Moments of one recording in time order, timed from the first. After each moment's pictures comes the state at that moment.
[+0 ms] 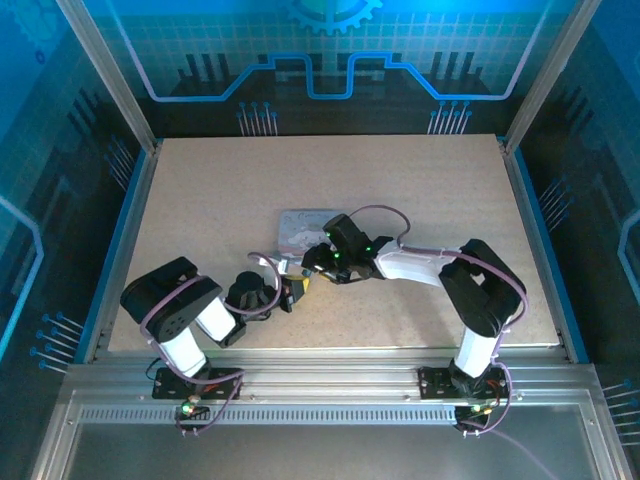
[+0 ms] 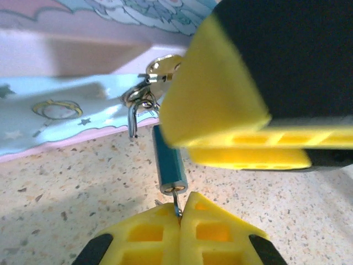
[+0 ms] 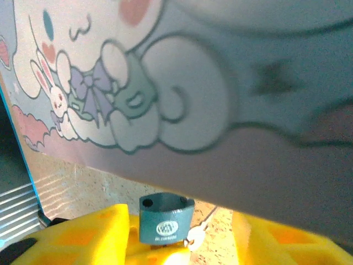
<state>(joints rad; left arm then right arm) -0.59 1.70 0.14 1.20 0.23 -0.52 0.77 1.76 1.01 -0.16 -0.26 1.12</state>
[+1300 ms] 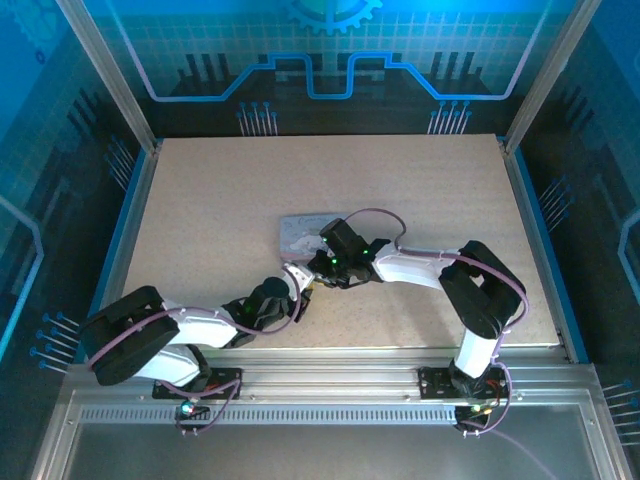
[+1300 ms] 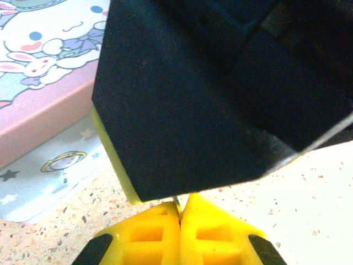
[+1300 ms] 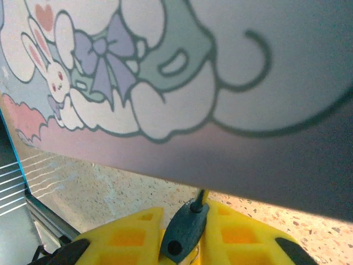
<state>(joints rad) -0.86 1.39 0.27 0.59 -0.20 -0.12 0.80 1.76 1.02 -0.20 -0.29 1.09</state>
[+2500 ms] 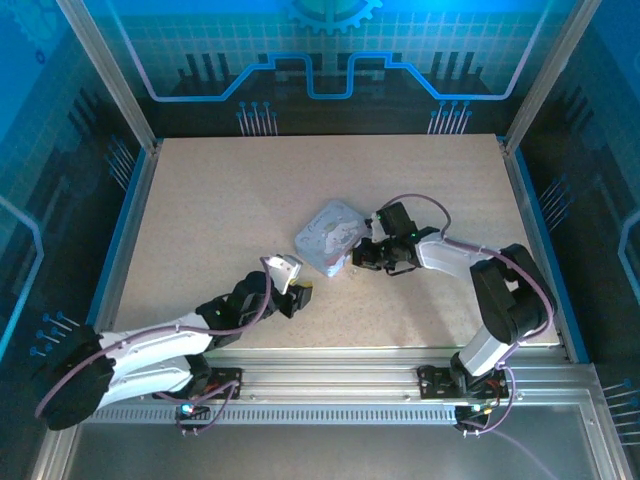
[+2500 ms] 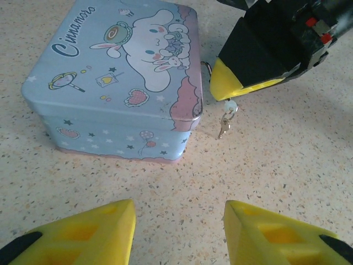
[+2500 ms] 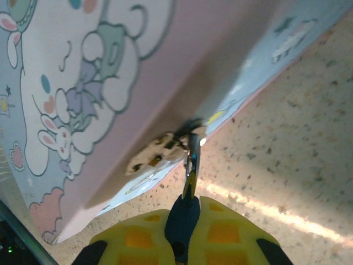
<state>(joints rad) -0.83 1.02 0.31 0.24 -0.12 -0.27 0.44 1.64 0.88 -0.25 -0.46 0.58</state>
